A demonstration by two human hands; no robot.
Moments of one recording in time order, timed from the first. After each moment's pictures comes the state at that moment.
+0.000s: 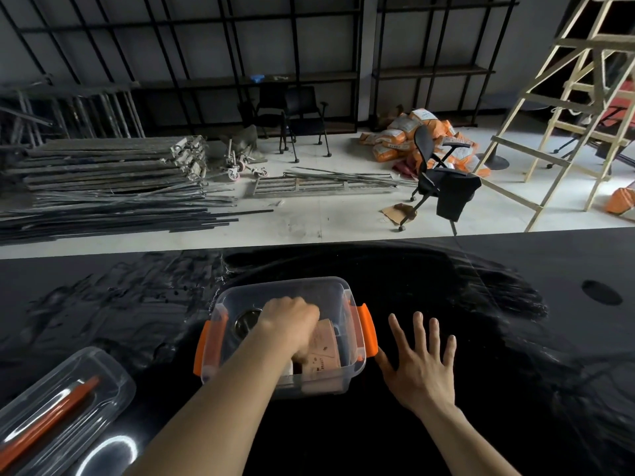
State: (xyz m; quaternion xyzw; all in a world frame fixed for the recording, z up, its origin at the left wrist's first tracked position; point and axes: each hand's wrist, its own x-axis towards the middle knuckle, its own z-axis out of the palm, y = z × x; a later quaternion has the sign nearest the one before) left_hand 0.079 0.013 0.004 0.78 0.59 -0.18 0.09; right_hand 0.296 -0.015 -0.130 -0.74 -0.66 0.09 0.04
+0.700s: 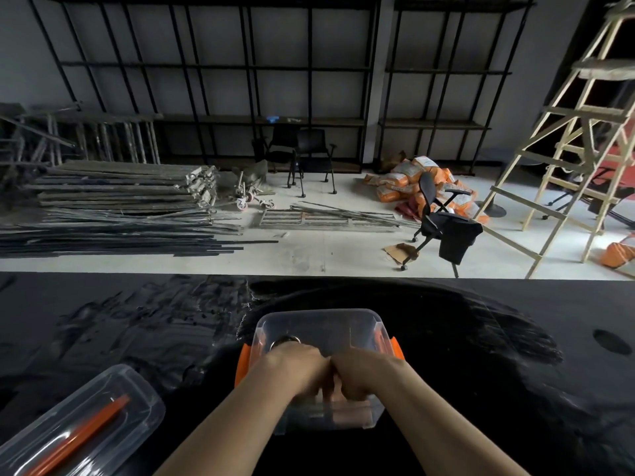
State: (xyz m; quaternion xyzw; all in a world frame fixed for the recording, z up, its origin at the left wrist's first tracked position) left_hand 0.054 -0.003 0.001 0.82 0.49 -0.24 0.16; right_hand 0.181 0.014 -0.021 -0.50 -0.81 0.25 -0.19
